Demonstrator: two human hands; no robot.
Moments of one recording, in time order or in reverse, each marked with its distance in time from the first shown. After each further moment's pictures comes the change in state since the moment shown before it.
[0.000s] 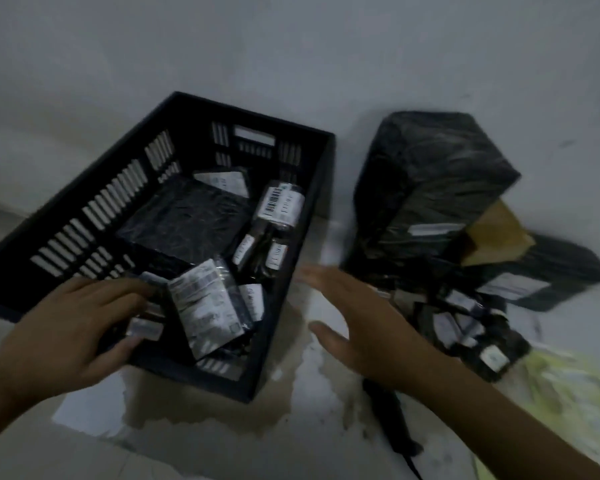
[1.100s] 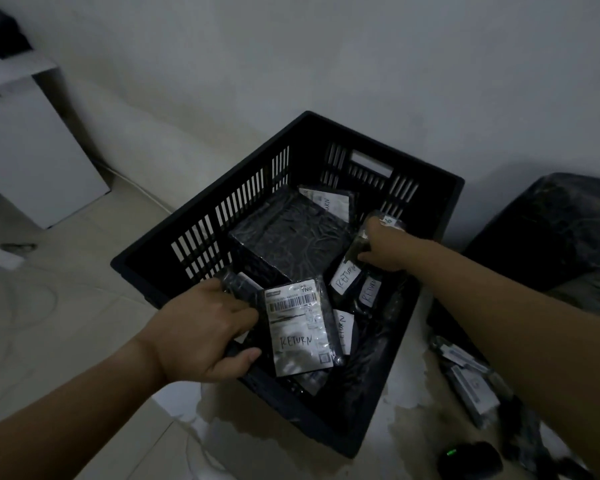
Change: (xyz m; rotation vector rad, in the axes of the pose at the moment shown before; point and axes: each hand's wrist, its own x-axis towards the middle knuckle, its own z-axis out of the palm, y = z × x) left_hand 0.019 0.016 0.008 0.037 0.085 0.101; right_hand 0.232 0.066 0.021 -0.384 -0.397 0.434
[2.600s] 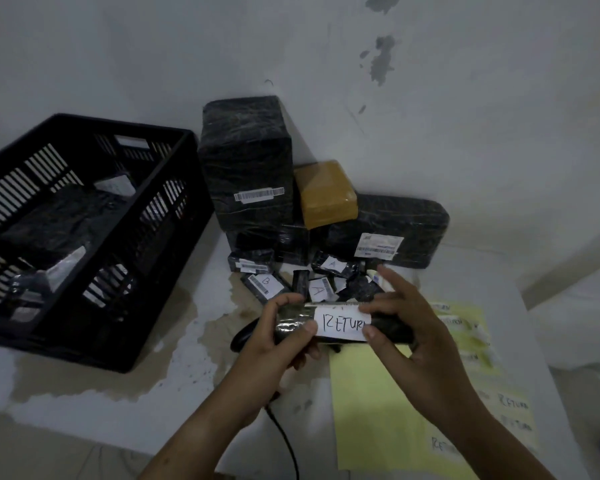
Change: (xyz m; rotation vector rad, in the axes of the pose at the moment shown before) left_hand 0.189 0.492 0.037 -1.536 -0.088 -0.704; right_hand -0.492 0.288 0.162 0.986 0.834 -0.050
